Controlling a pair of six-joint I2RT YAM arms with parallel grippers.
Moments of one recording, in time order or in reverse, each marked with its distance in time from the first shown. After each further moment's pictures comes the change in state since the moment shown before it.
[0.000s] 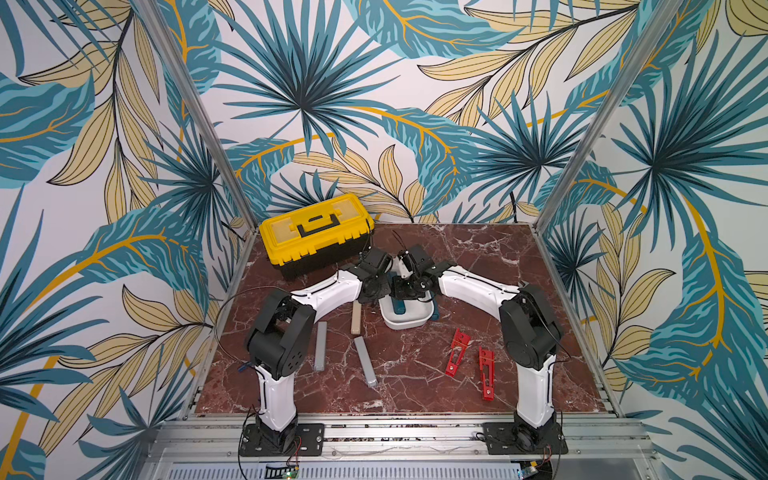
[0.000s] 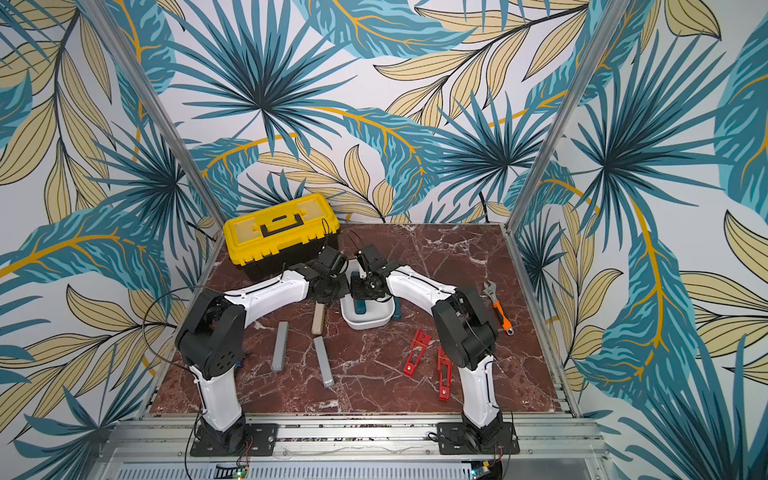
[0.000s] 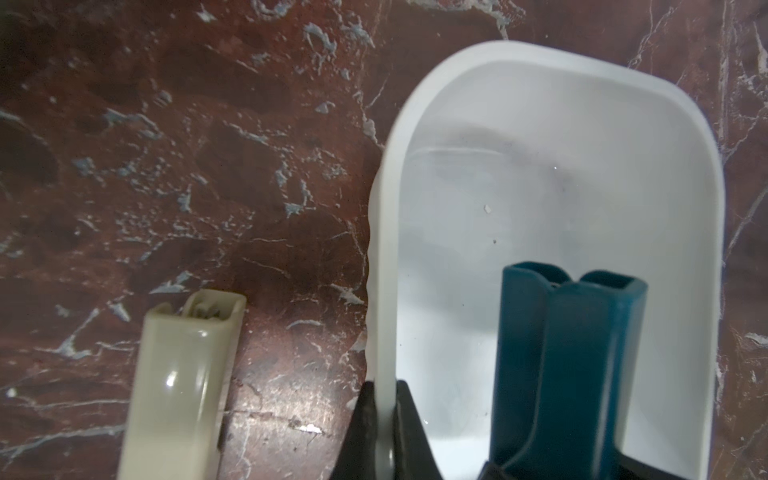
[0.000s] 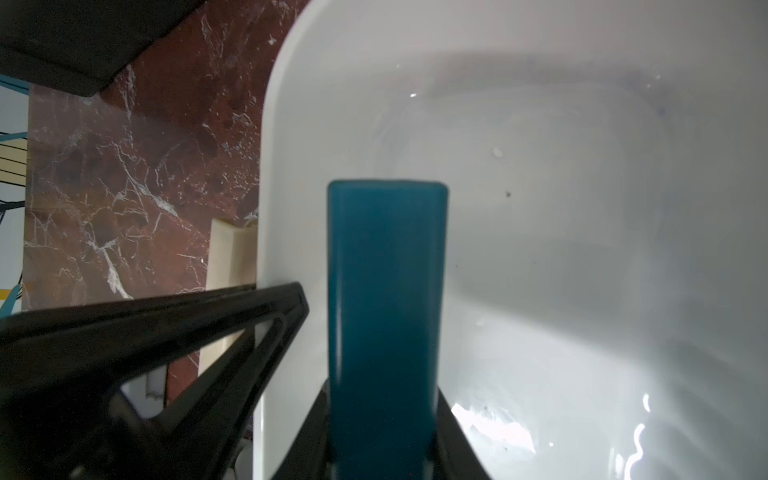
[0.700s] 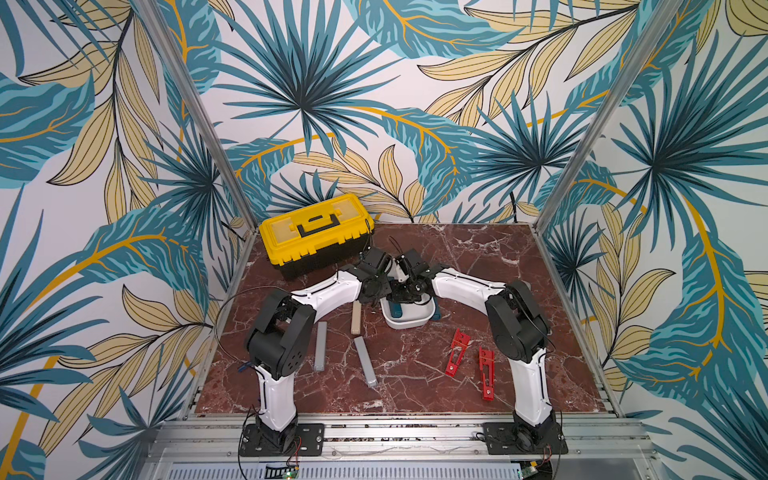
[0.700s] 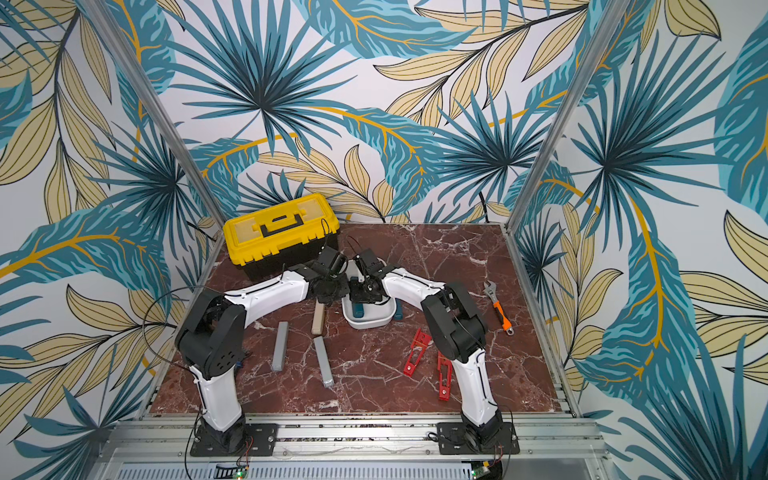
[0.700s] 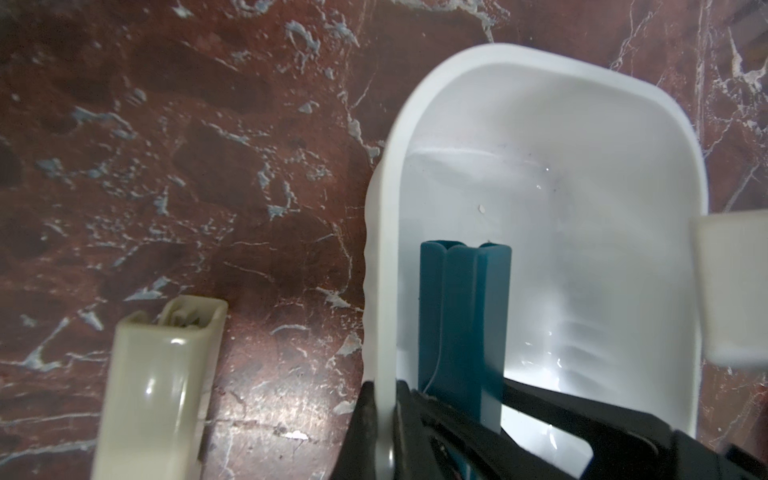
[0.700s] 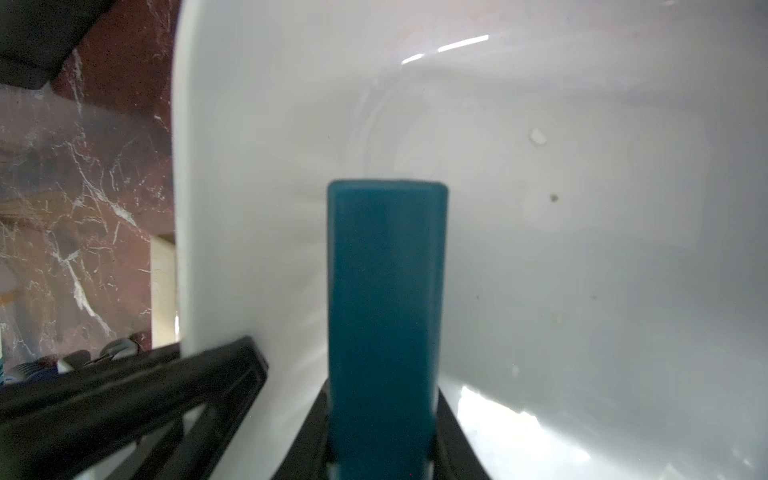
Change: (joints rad) left arm 0.002 0.000 -0.012 0.037 0.032 -0.001; right arm -0.003 0.084 -0.003 0.064 -0.035 0.027
